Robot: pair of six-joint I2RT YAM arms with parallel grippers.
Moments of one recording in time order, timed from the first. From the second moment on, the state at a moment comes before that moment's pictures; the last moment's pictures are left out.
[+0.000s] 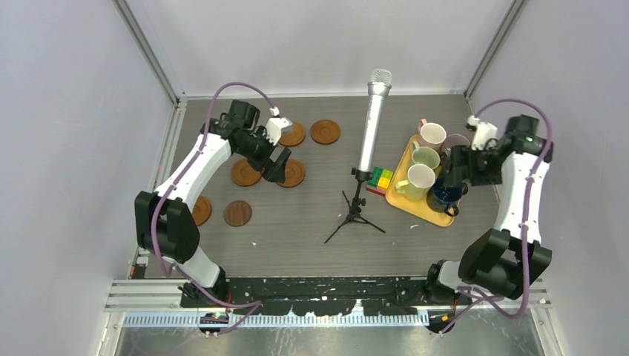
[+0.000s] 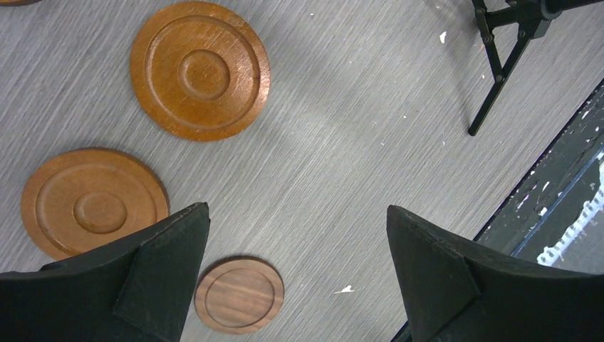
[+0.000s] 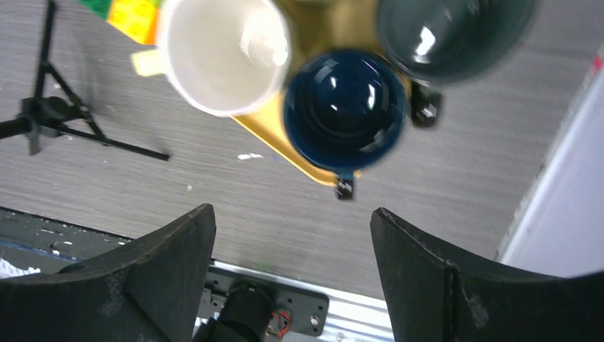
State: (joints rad) left arm -0.28 1.60 1.43 -0.94 0.51 0.45; right arm -0.37 1.33 1.34 -1.20 -0.38 -0.45
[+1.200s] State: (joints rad) left arm -0.30 1.69 1.41 -0.79 0.51 0.34; right arm -0.74 1.79 1.16 -0.76 -0.38 -0.08
